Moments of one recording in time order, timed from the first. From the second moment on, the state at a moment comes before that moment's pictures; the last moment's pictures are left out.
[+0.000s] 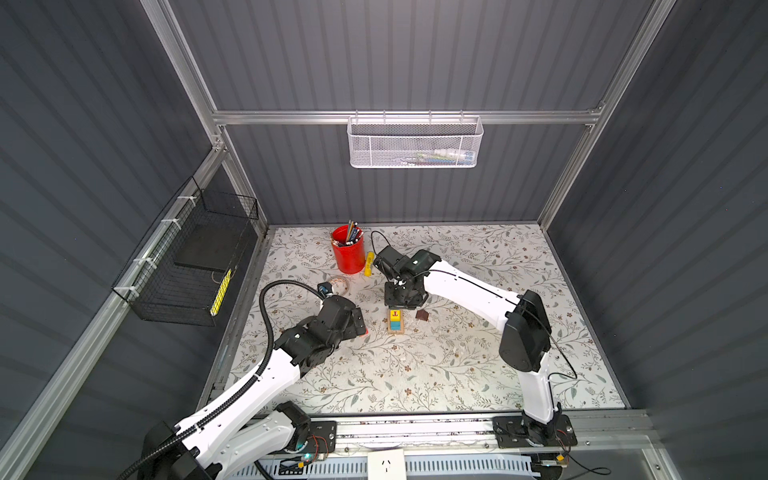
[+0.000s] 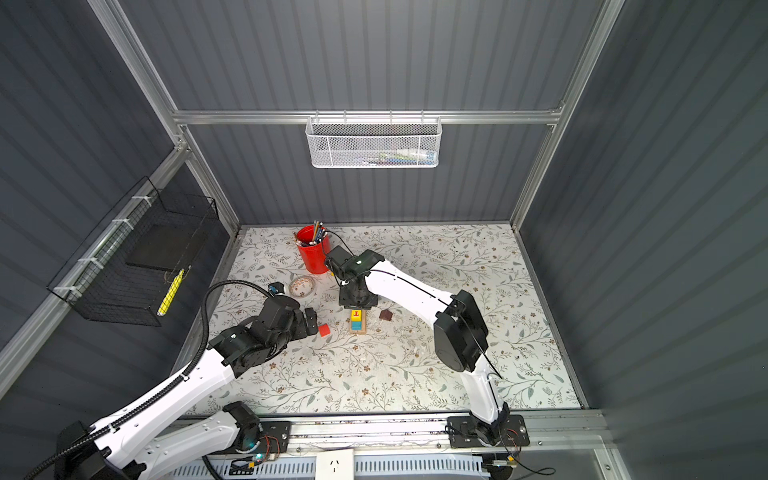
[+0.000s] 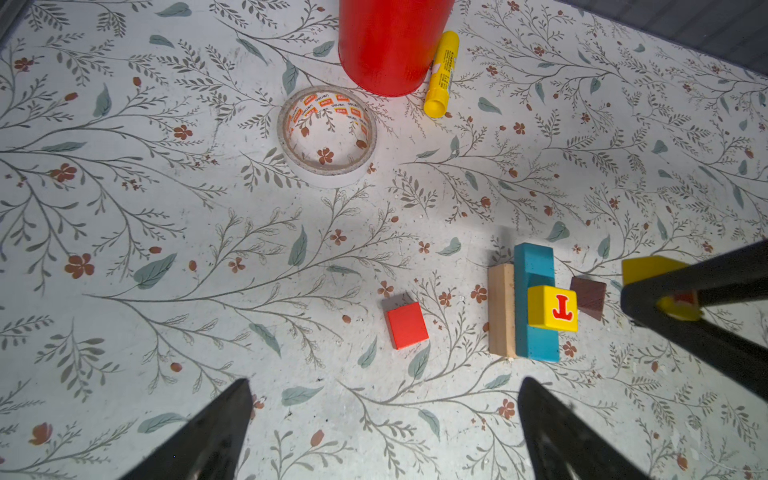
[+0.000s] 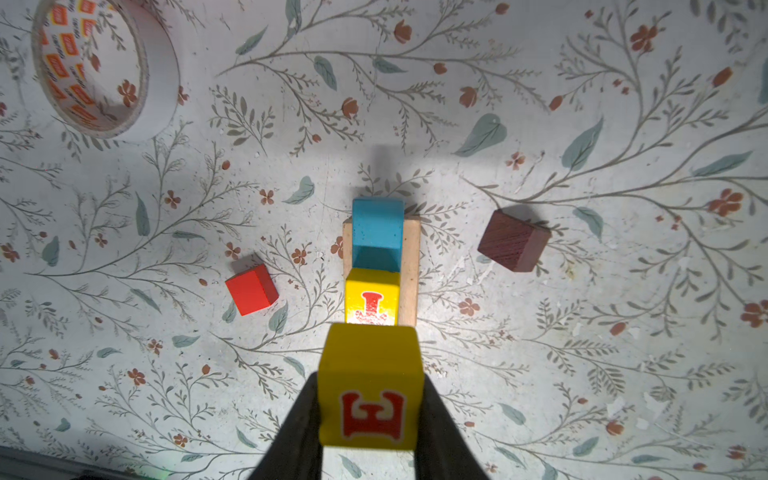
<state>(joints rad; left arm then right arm) -0.68 0.97 0.74 -0.65 -0.38 -0.69 0.88 2.08 1.92 -1.13 0.07 0.84</state>
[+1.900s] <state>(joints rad) -0.68 0.98 0.74 -0.66 -0.40 -0.70 0.90 2.21 1.98 -1.16 0.08 0.86</state>
